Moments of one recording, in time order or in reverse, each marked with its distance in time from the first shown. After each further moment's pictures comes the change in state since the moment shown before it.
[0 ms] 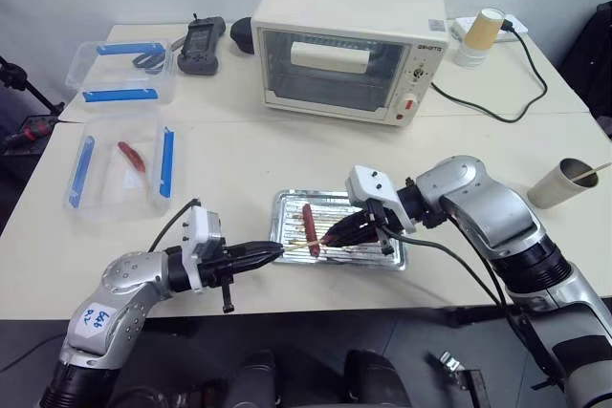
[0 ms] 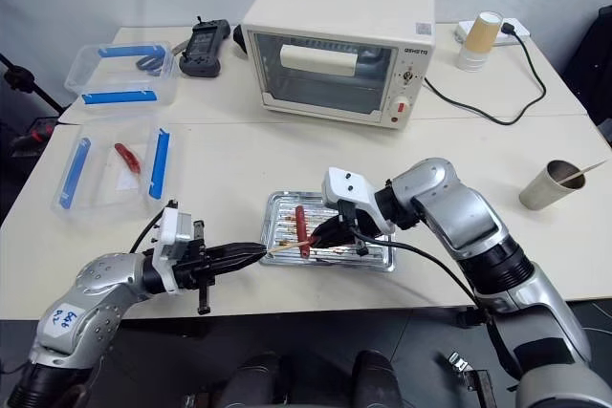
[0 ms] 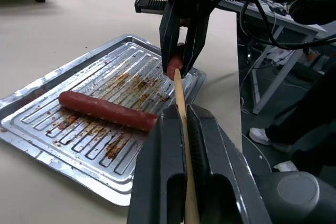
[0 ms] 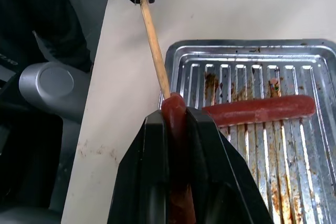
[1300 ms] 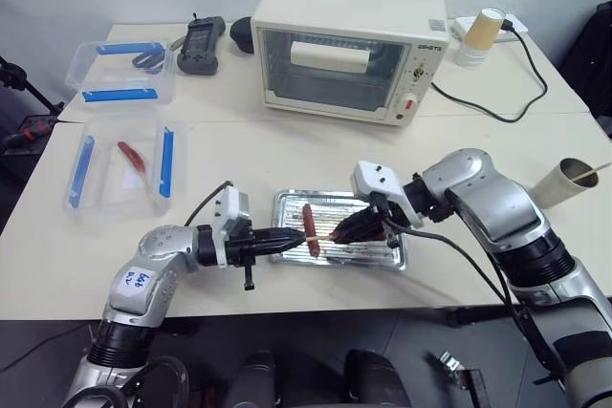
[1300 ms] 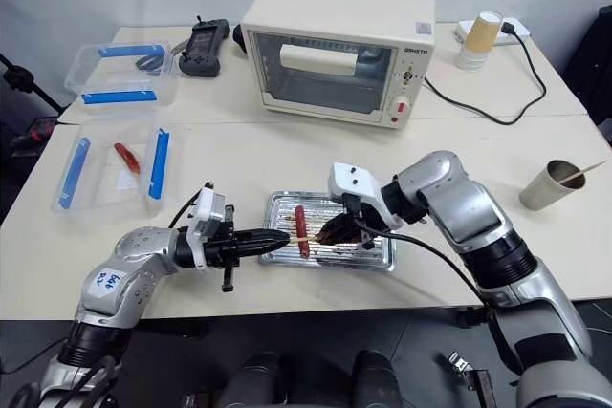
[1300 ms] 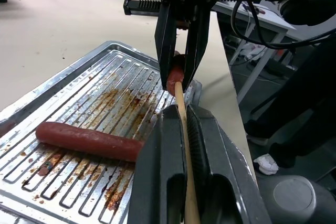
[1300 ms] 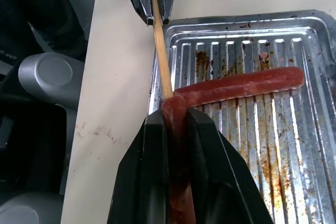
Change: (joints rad) left arm -0.205 -0.149 -0.066 0.150 0.112 0.073 -0.106; right arm -0.025 0.003 -0.017 0.011 -0.040 0.064 0.055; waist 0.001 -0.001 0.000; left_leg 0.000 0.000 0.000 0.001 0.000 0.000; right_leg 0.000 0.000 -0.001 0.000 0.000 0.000
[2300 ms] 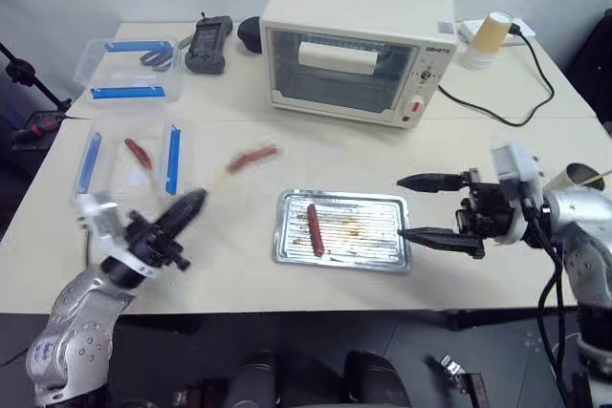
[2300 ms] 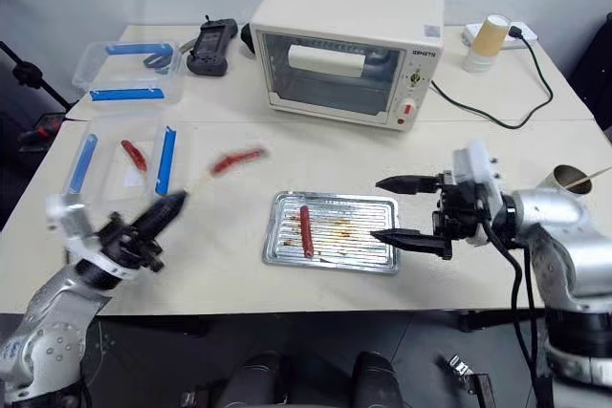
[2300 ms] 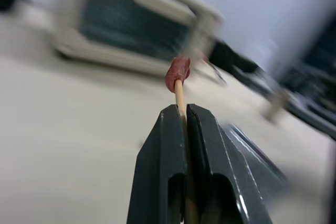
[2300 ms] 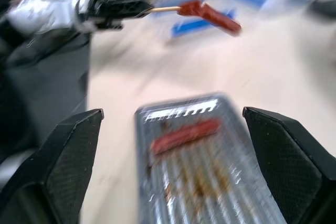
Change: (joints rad) left arm 0.282 -0.212 0.605 -0.206 -0.333 -0.078 0.559; right arm 0.520 0.028 -0.661 -0.199 0.417 -0.283 -0.213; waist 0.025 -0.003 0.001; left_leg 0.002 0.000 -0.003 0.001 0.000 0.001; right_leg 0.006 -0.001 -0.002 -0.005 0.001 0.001
